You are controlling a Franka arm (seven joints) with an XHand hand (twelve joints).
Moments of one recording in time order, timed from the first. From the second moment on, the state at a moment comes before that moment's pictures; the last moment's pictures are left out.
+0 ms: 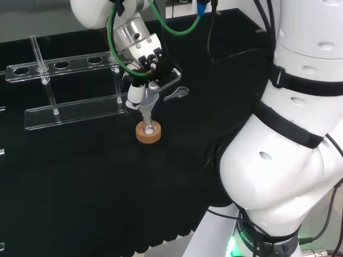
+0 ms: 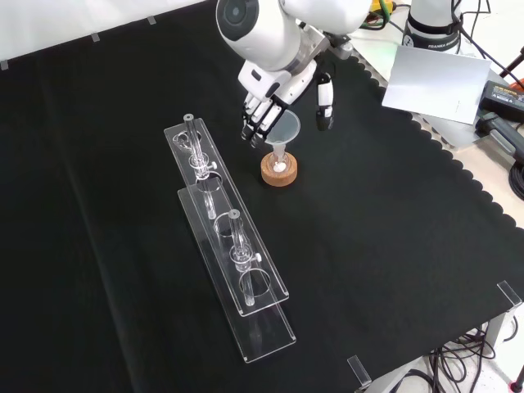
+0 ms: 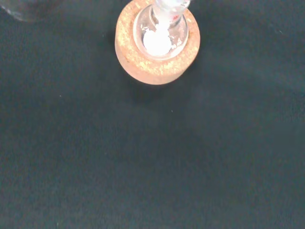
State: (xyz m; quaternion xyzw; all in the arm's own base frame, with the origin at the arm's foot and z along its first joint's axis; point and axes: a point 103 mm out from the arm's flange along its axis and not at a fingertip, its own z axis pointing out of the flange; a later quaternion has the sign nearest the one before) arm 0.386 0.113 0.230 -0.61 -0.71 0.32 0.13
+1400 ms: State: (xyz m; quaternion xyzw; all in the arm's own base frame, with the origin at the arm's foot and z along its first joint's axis) arm 0.387 0.096 0.224 -0.61 -0.72 0.31 0.13
